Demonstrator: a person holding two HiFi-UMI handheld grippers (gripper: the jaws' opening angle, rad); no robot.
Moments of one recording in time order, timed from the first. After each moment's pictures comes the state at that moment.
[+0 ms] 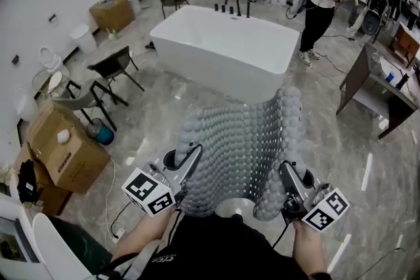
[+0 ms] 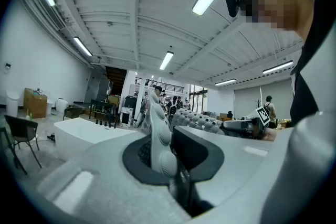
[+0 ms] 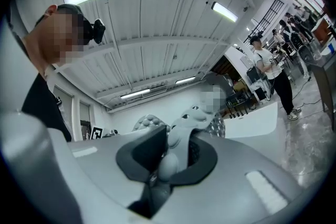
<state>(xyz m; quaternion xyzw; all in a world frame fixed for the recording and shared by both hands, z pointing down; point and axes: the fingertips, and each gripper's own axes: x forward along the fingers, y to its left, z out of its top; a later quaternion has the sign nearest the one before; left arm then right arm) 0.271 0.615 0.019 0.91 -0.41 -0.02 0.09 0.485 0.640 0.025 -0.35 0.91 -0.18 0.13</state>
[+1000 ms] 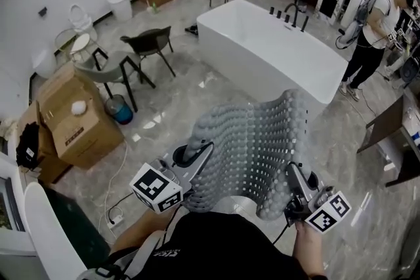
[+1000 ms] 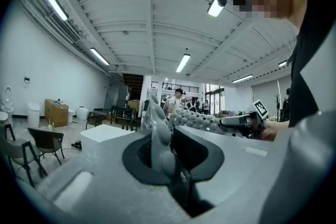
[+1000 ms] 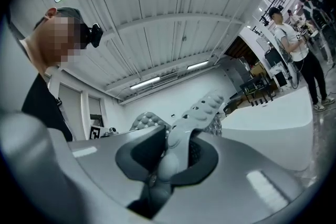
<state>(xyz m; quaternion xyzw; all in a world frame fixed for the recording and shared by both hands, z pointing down) 0.078 0.533 0.039 0.87 -0.49 -0.02 0.06 0.286 0.510 0.042 -0.26 0.94 -0.21 0.08</state>
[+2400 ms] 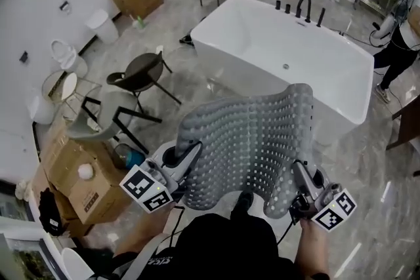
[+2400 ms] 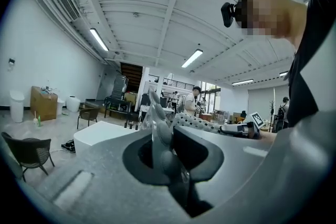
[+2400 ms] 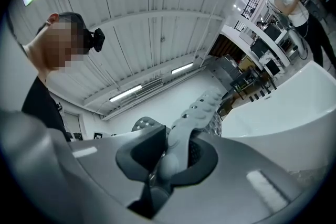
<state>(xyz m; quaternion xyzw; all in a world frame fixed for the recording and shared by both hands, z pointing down) -0.144 0.178 0.082 0.89 -0.44 -0.01 0.11 0.098 0.175 0.108 -0.31 0.91 -0.26 0.14</state>
